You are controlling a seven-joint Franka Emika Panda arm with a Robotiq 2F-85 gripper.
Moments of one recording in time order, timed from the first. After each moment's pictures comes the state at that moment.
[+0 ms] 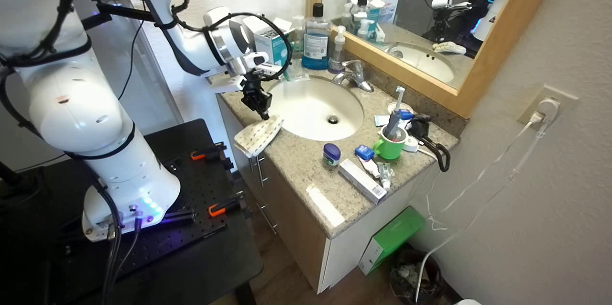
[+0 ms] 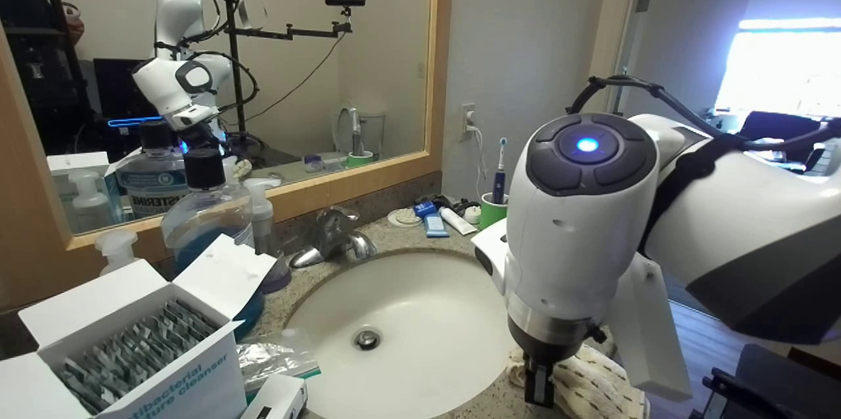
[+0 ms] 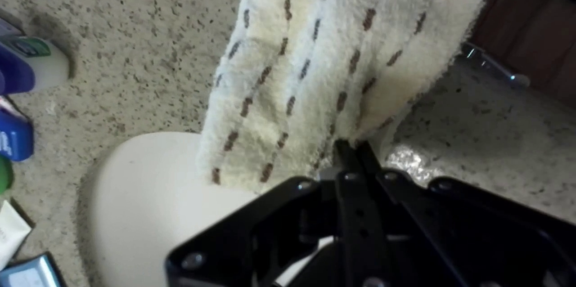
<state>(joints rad) 0.17 0.11 0.21 -2.67 -0.97 2.59 0.72</state>
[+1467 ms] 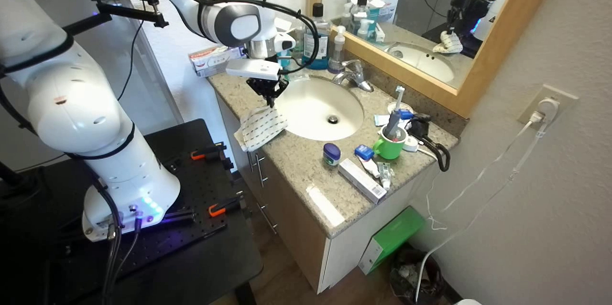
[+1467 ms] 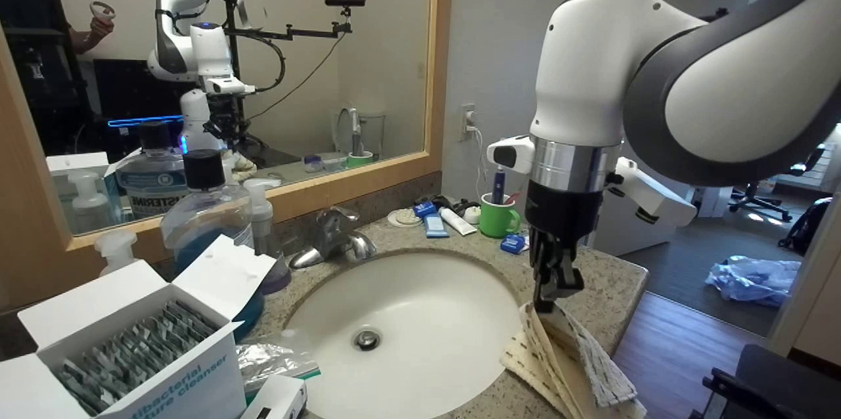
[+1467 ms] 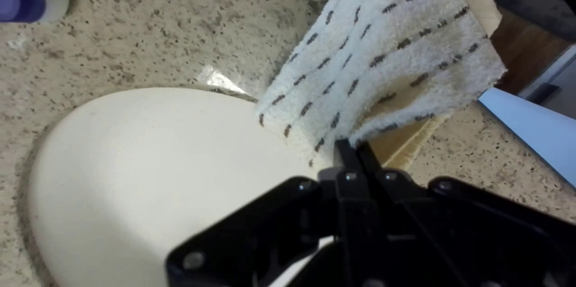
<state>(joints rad) 0.15 -0.16 0.05 -2.73 -0.12 2.59 -0.49</state>
